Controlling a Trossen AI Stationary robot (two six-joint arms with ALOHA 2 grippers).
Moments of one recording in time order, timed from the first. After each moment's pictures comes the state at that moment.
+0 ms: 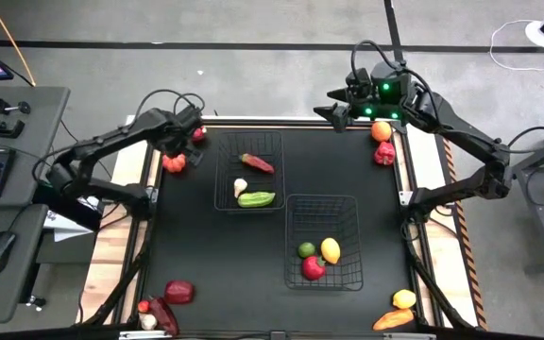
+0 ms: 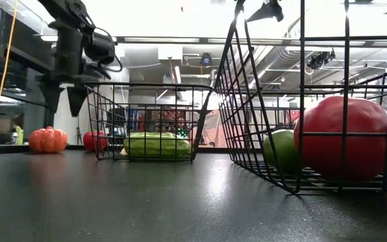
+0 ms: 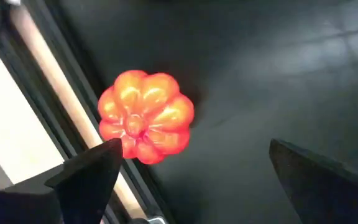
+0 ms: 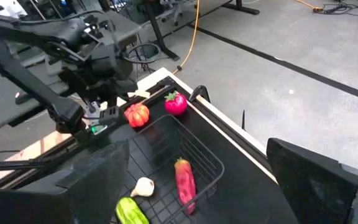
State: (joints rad) left arm 0.79 1.31 0.95 -1.16 -0.19 -0.31; right arm -0.50 1.28 1.54 -0.66 -0.08 0.25
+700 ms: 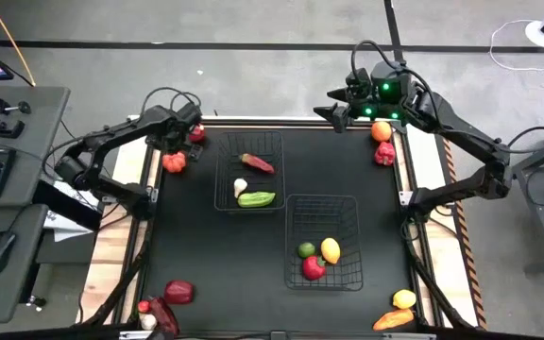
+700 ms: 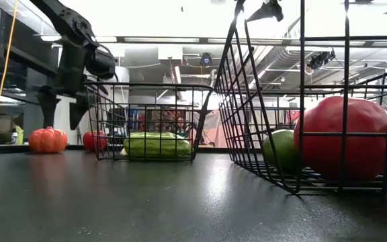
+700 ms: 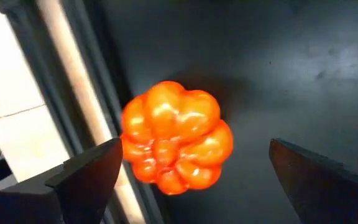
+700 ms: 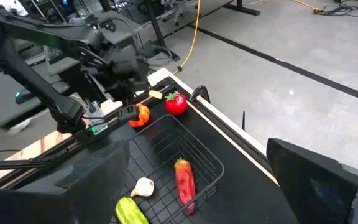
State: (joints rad) left arm 0.90 1.41 0.92 -1.08 -0.24 -0.36; right arm -0.50 1.28 1.54 -0.65 -0.08 0.24
